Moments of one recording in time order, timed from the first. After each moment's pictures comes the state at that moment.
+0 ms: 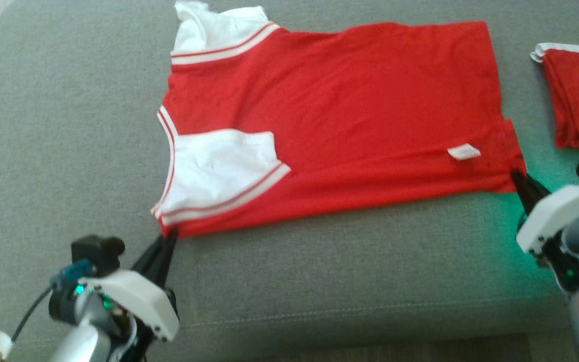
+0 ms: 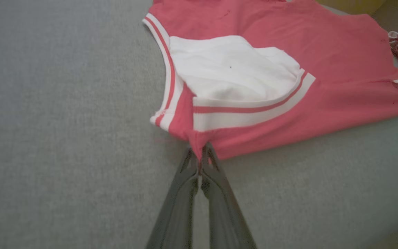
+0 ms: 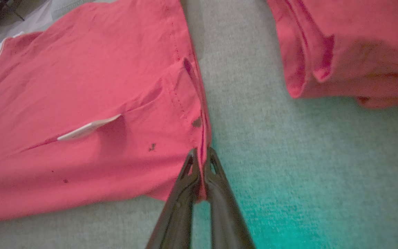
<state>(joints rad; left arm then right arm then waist) -0.08 0.31 -0.38 0.14 -0.53 0.01 0.04 -0.38 -0.25 -0.08 0.54 0.46 0.13 0.20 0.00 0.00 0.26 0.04</state>
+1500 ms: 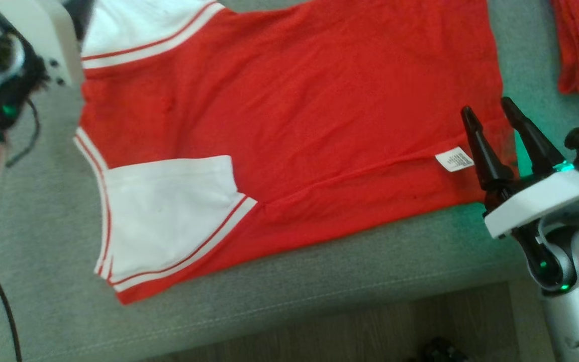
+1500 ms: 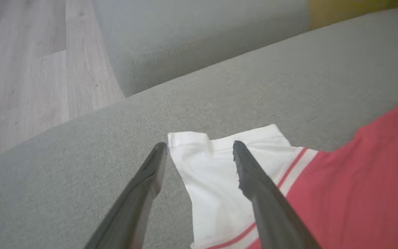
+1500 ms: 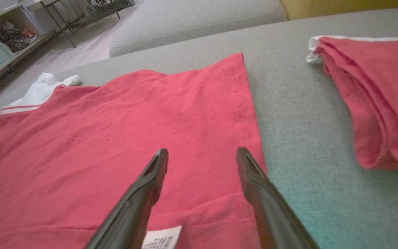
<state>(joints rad) -0.88 0.46 -0.38 0.26 -0.52 -0.07 0.47 -0.27 -0.21 0.03 0.02 0.43 0.13 0.09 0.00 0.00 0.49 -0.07</state>
